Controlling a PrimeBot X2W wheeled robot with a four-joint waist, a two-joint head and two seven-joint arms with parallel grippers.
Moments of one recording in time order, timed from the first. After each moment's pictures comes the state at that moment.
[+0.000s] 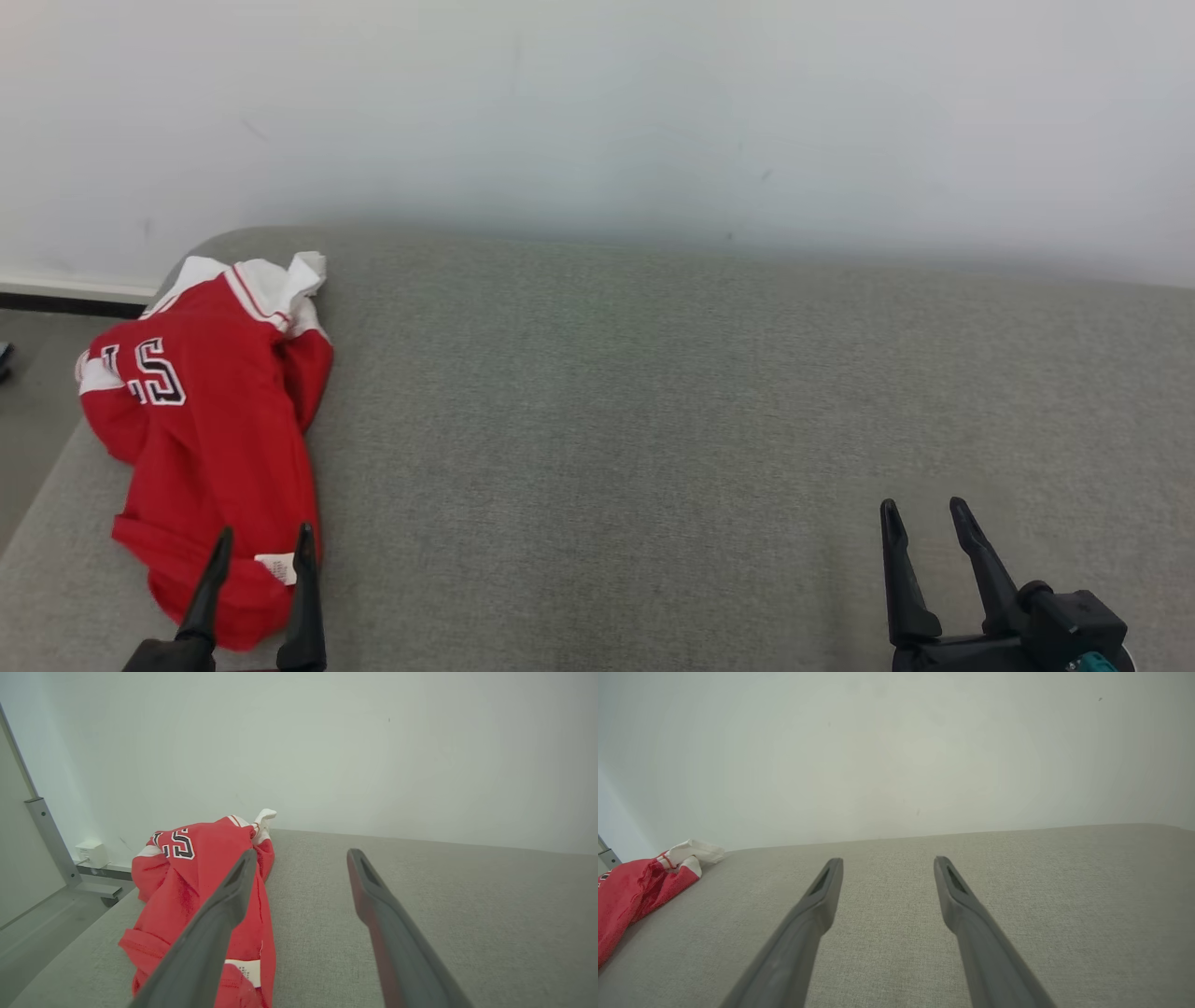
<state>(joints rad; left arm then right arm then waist) 0.00 0.09 0.06 0.15 -0.14 -0.13 -0.26 0.00 -0.05 0.03 0.21 0.21 0.13 -0.26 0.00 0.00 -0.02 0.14</state>
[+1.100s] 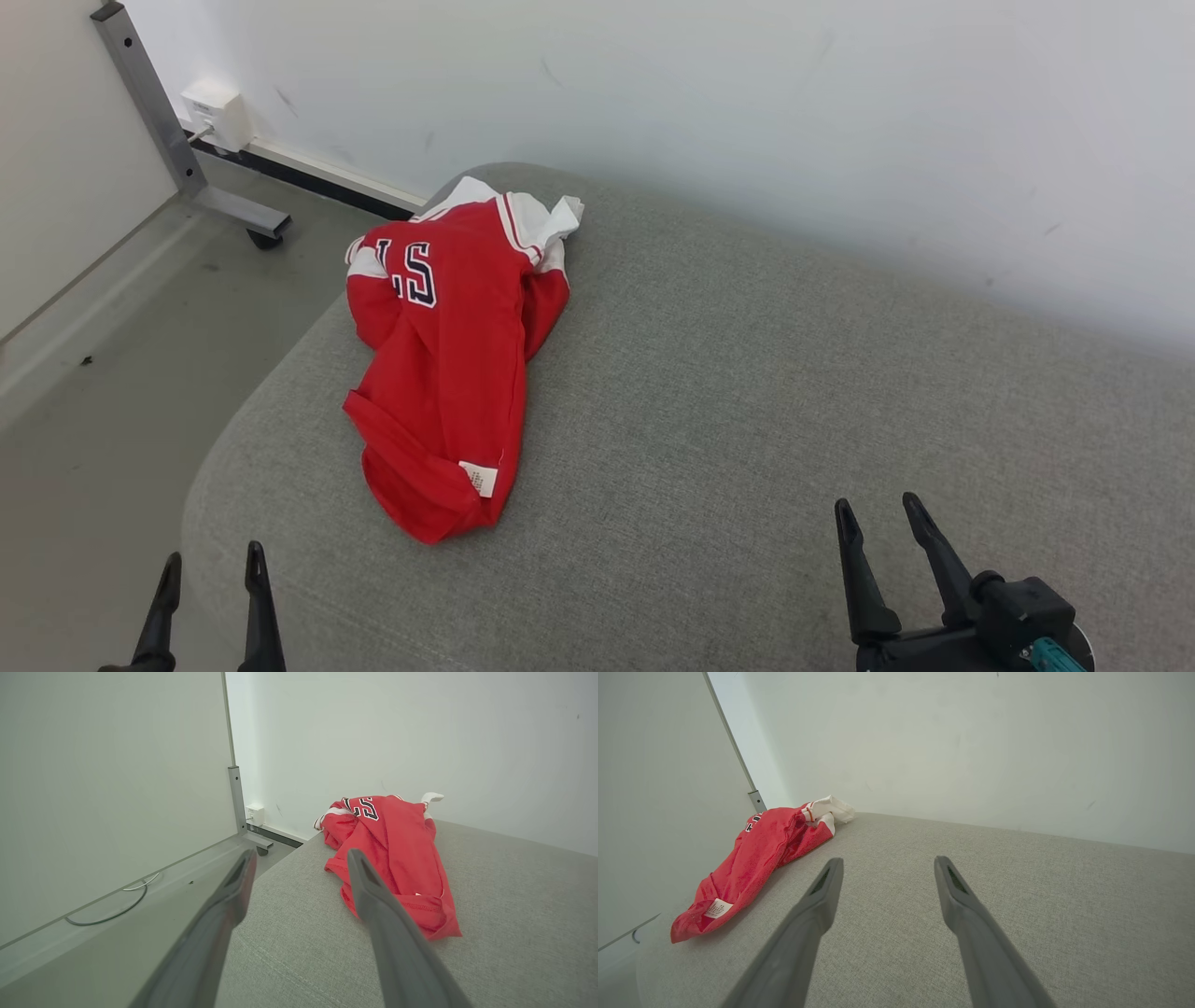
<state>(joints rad) 0.03 0.07 0.15 0.15 -0.12 -0.10 -0.26 -0.04 -0.05 0.11 0.26 0.20 0.13 -0.26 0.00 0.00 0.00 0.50</state>
